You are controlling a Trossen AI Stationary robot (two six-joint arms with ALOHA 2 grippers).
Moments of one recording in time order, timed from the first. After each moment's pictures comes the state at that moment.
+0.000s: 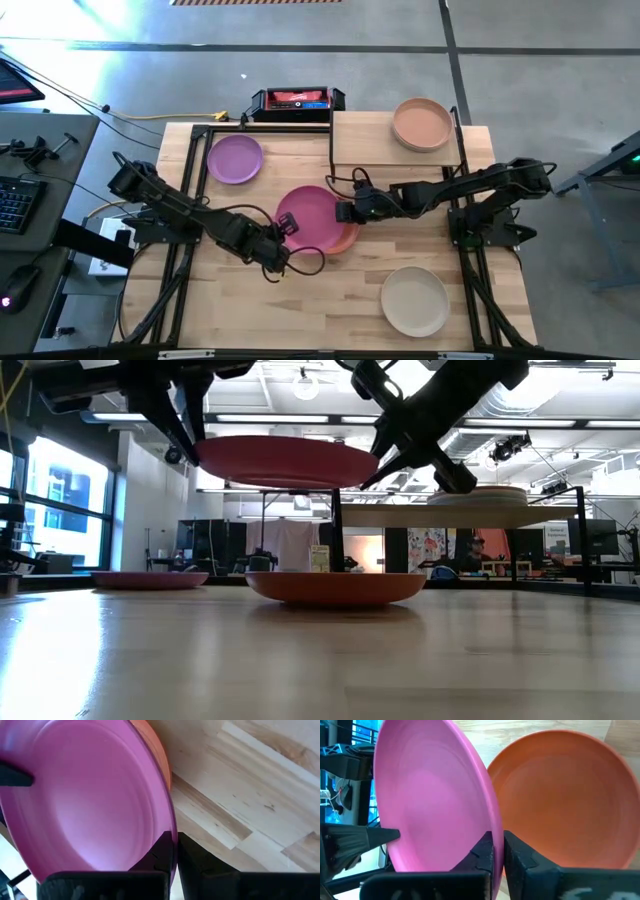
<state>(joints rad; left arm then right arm) -0.43 1.59 1.25 -0.98 -0.48 0.67 0.08 1.52 0.98 -0.21 0.15 1.39</state>
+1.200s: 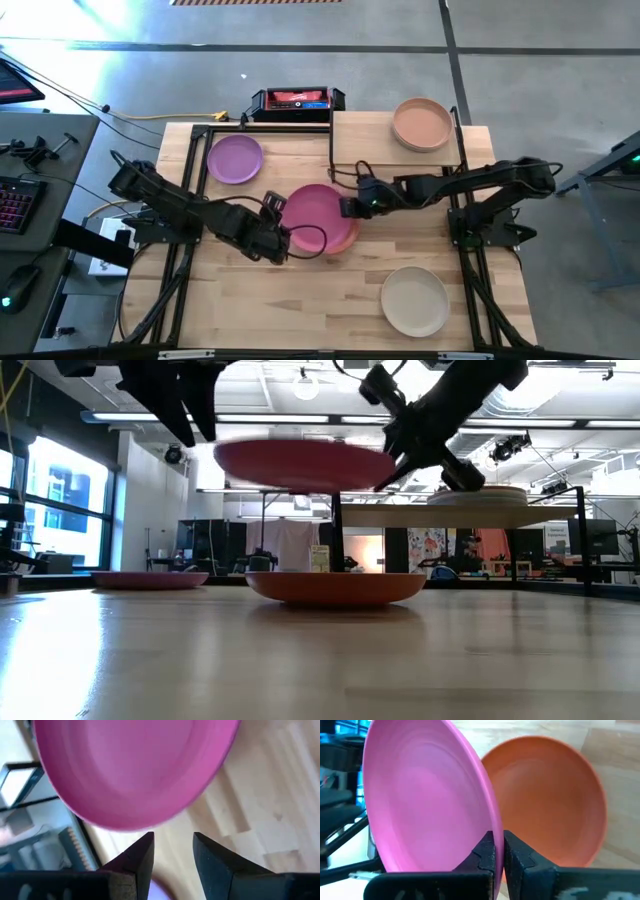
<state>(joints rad) -0.39 1.59 1.37 -1.21 -0.57 0.17 0.02 1.46 0.98 -0.30 0.07 1.32</state>
